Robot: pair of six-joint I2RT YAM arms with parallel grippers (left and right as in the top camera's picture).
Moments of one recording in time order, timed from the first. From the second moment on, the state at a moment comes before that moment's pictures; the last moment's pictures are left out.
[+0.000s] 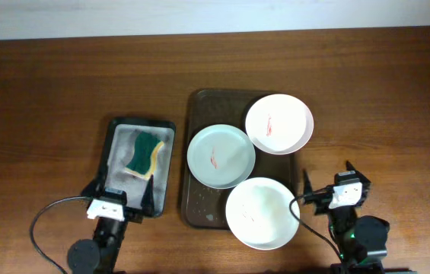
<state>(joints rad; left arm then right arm) 0.05 0.01 0.01 0.04 0.30 0.03 0.04 0.10 0.01 -0.04 -0.09 -0.12</state>
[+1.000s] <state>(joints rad) -0.15 1.18 1.19 -1.06 0.30 -0.08 0.14 1.36 1.12 -1.12 -0.27 0.17</state>
